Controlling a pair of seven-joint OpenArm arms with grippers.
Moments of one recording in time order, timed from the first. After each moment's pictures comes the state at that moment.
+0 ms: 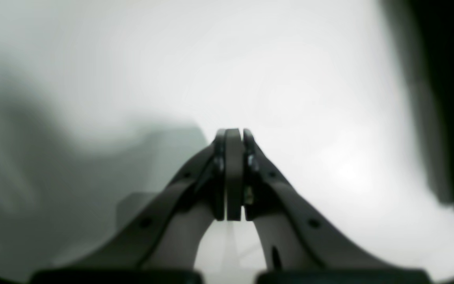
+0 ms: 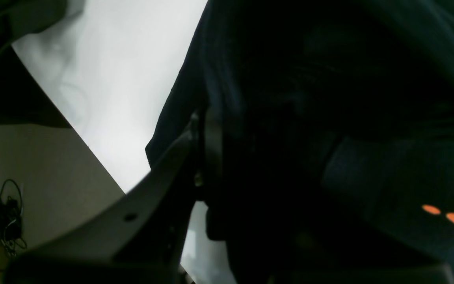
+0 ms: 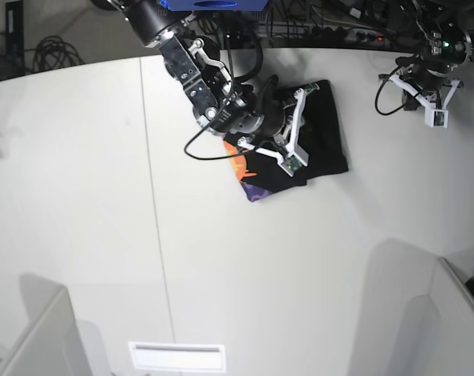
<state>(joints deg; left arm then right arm) 25.6 -6.5 -41.7 103.3 -16.9 -35.4 48.8 -1.9 -5.9 -34.5 92.4 15.8 9.9 -57.3</state>
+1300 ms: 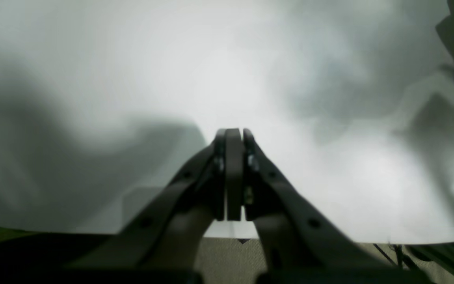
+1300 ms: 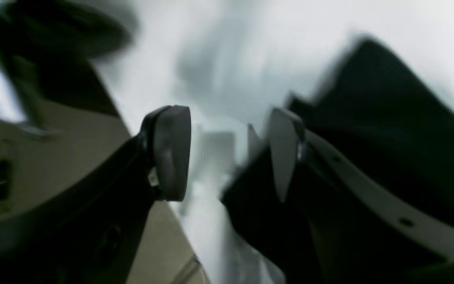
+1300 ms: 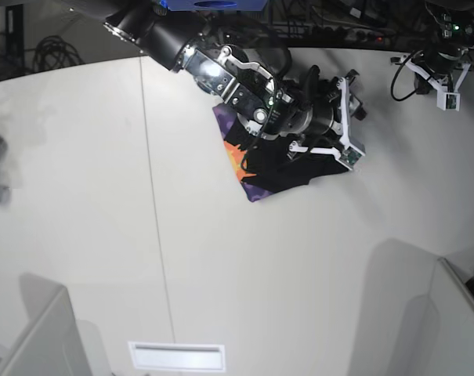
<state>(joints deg) 28.5 -6.1 -48.0 103.4 -17.2 -39.2 48.6 10.0 -7.1 -52.4 90.0 25.8 2.9 -54.9</state>
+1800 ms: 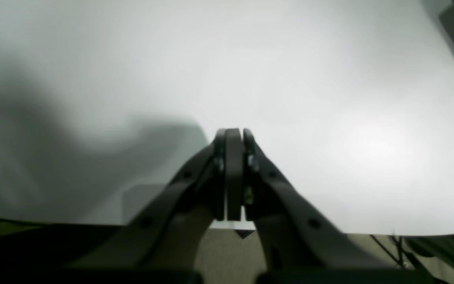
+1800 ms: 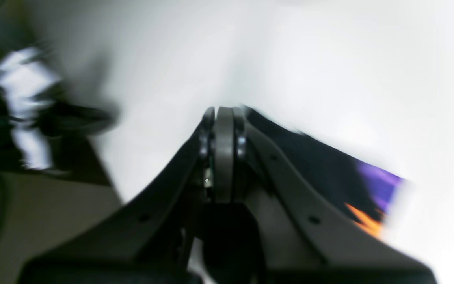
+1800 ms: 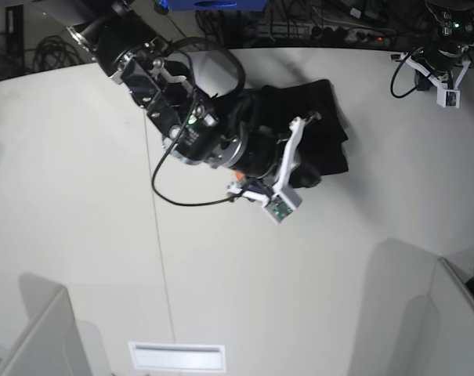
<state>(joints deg) 29.3 -6.1 -48.1 103.4 -17.2 -39.2 48.6 10.1 4.9 -40.7 108.6 29.2 -0.8 -54.0</state>
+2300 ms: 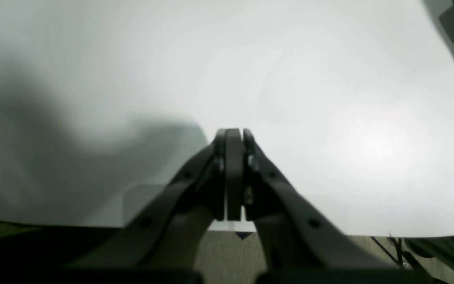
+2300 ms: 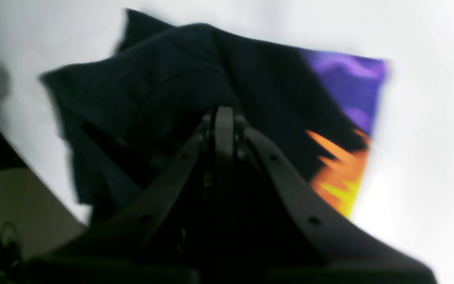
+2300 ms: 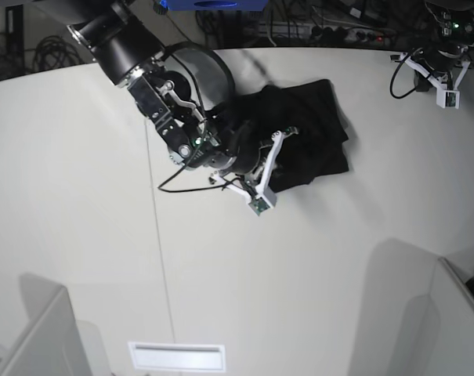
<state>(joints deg) 29.2 -5.9 -48.0 103.4 -17.2 -39.2 48.6 9.8 3.5 -38.5 89.8 29.1 -1.0 -52.2</state>
